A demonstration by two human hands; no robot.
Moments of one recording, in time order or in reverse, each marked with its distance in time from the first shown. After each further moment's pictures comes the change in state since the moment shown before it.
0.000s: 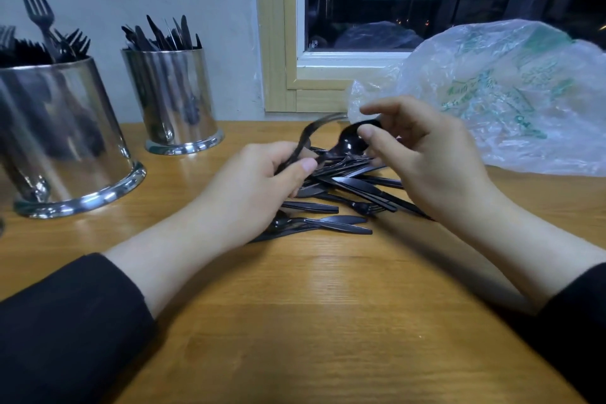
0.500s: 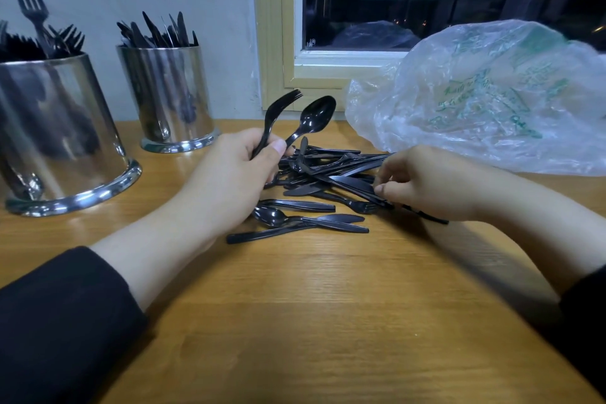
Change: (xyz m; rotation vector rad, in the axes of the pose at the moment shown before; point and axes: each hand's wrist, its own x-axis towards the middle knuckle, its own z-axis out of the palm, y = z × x) left_hand 0.007 -0.012 -0.004 -0.176 0.180 -0.128; right_hand 0.007 0.017 -0.028 -0.517 -0.636 0.358
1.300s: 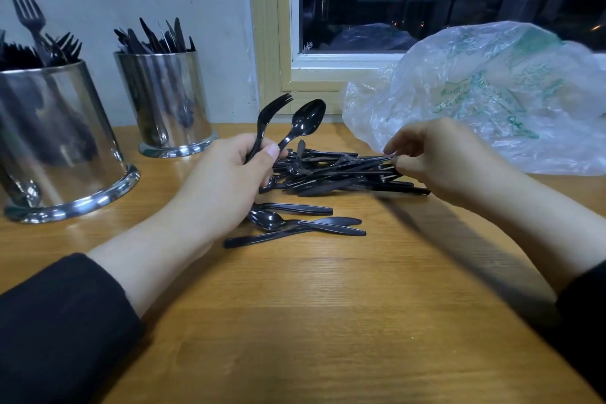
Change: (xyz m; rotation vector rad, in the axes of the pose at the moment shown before) left_hand 0.000 -0.001 -0.001 0.005 0.004 -0.010; right_hand 0.006 0.008 -0.006 0.091 0.344 0.052
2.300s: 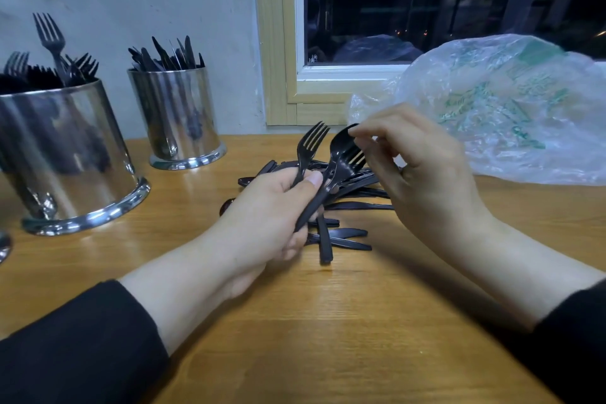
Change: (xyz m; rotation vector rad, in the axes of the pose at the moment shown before) left_hand -0.025 0.020 0.020 -0.356 -0.301 -0.204; right_hand -0.014 -0.035 0.027 0.199 0.531 -0.666
